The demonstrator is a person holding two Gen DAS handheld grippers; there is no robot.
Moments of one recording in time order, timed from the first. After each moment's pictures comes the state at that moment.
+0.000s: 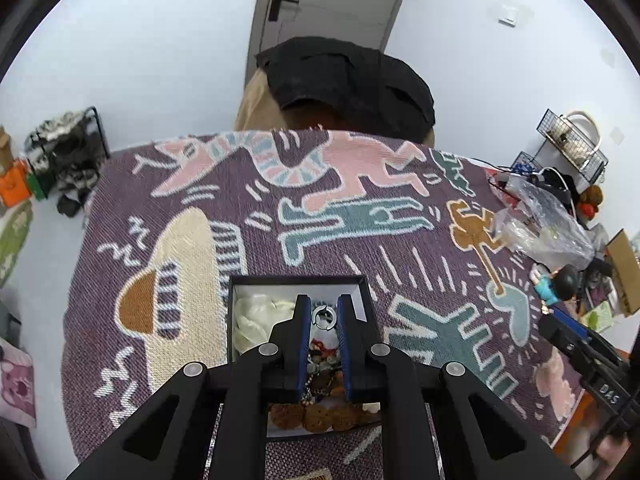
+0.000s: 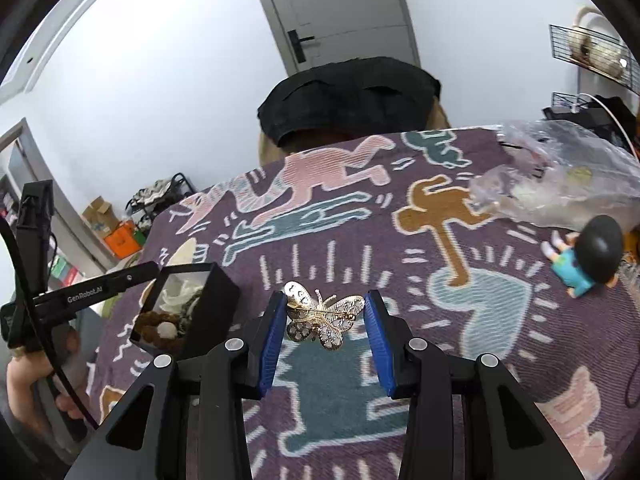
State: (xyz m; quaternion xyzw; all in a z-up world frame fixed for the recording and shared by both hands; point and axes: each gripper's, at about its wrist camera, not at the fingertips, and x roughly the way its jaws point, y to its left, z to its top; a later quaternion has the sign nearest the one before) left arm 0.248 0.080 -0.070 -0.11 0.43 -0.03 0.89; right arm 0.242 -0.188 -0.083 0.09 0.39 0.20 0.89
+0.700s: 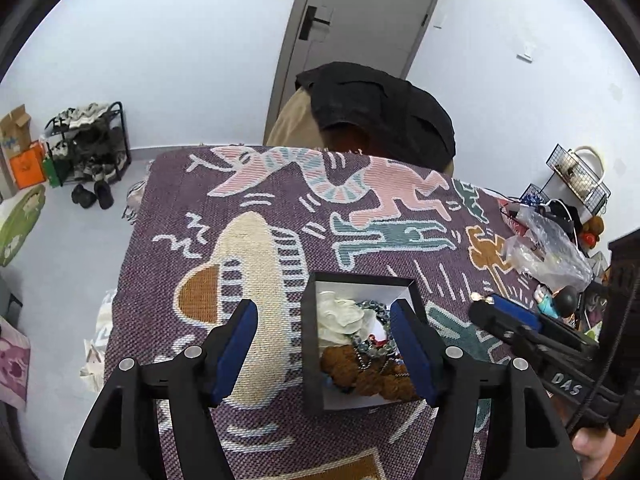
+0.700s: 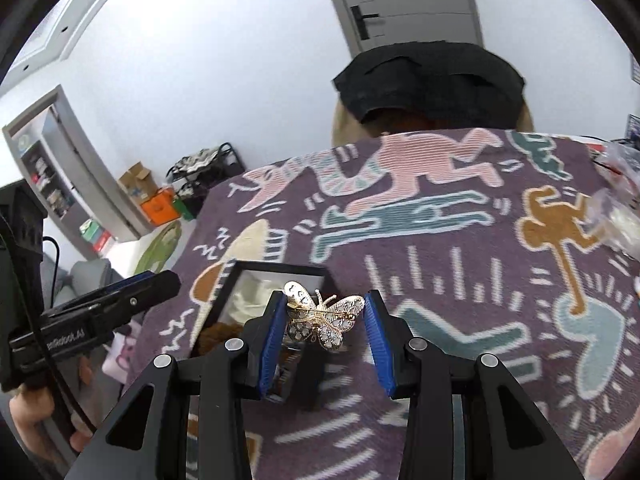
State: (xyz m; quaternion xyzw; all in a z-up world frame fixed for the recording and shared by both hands) left arm 0.210 0.137 -0.060 -0.14 0.40 0.00 0.91; right arm 0.262 -0.076 -0.085 0.06 0.41 0.29 0.86
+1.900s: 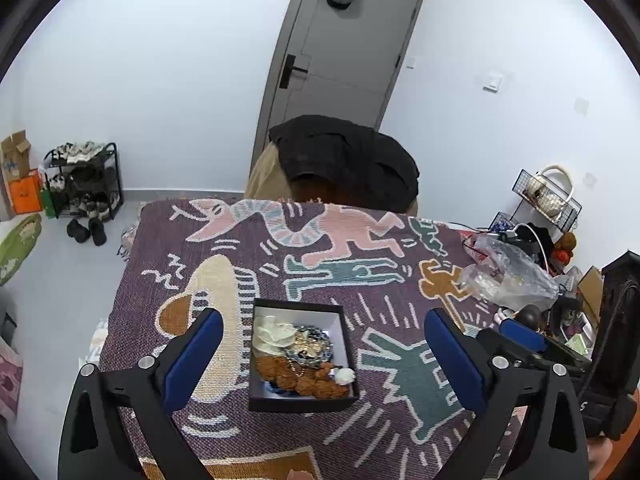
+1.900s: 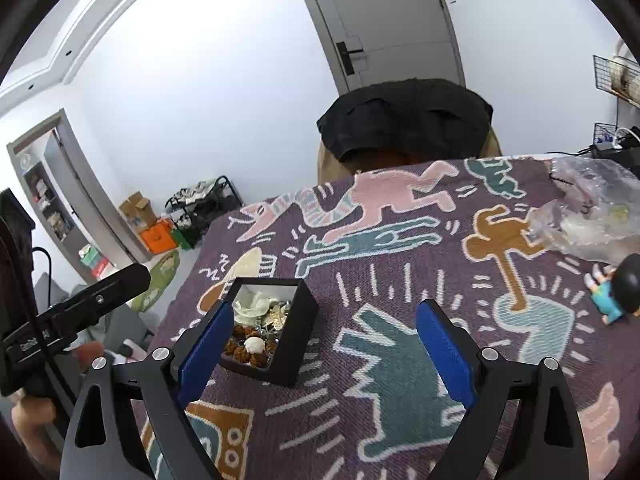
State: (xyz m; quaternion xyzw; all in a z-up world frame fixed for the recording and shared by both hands) left arm 0.164 0.084 -0.006 -0.13 0.31 -0.01 0.94; right arm 0.220 -0.150 -0.042 0.09 0.36 0.26 0.89
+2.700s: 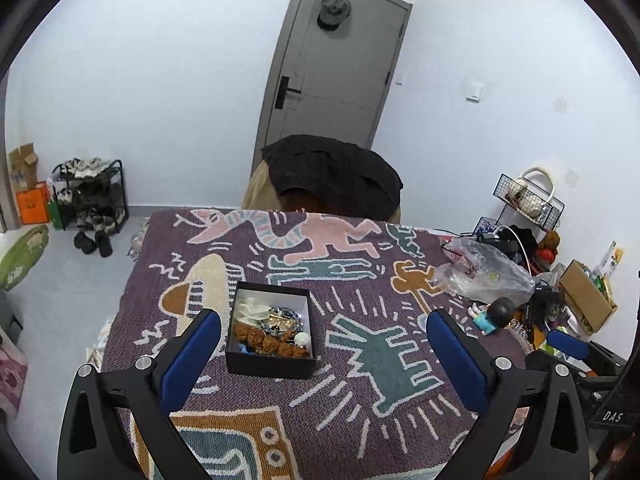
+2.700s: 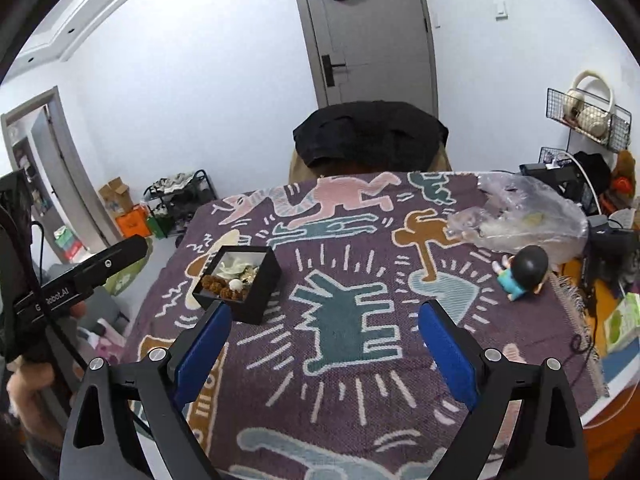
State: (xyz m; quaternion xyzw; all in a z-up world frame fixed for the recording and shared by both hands) left arm 0.095 0.040 0.019 -0.12 0.28 -0.01 0.95; right arm 0.125 -0.221 0.004 0.03 0.35 0.22 0.91
